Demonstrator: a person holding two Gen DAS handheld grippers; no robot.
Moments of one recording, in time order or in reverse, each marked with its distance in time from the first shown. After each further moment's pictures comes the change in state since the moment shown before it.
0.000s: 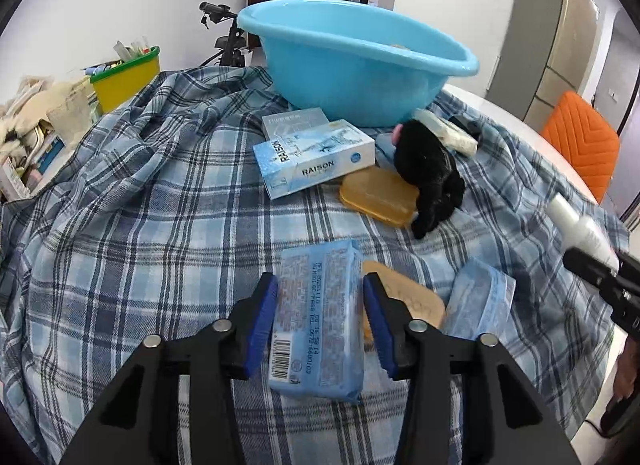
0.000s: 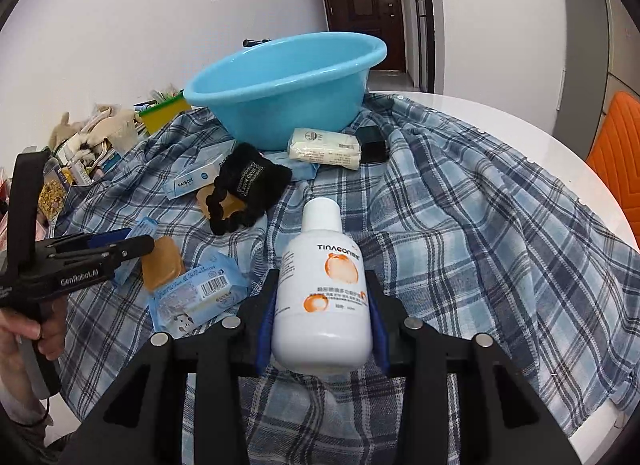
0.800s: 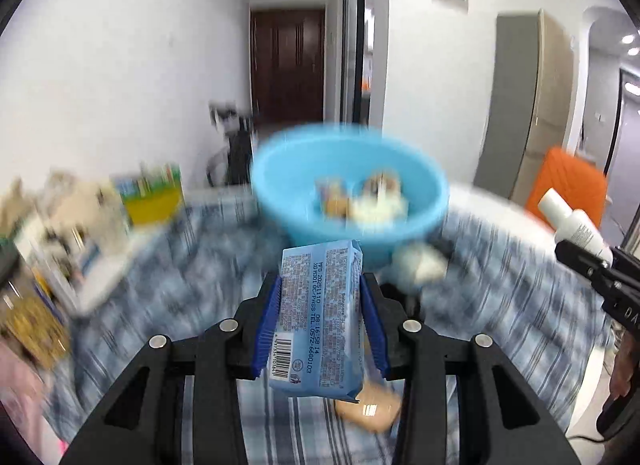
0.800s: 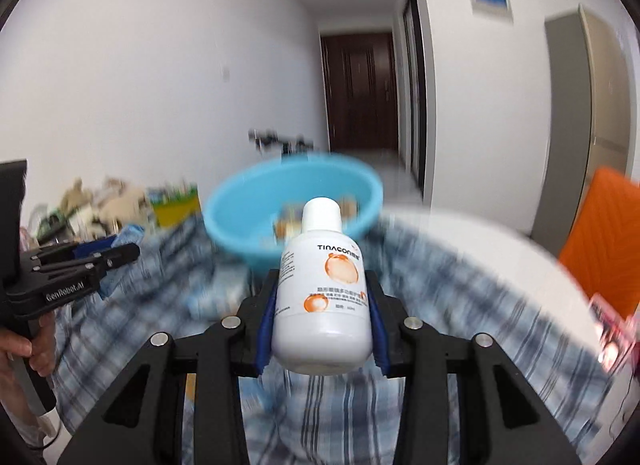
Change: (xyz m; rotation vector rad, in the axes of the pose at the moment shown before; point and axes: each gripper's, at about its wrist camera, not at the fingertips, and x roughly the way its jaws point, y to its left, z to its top) left arm -0.133 -0.021 0.074 0.074 -0.395 0.068; right arm -0.092 0.020 0.082 -0.048 -0.335 -0.041
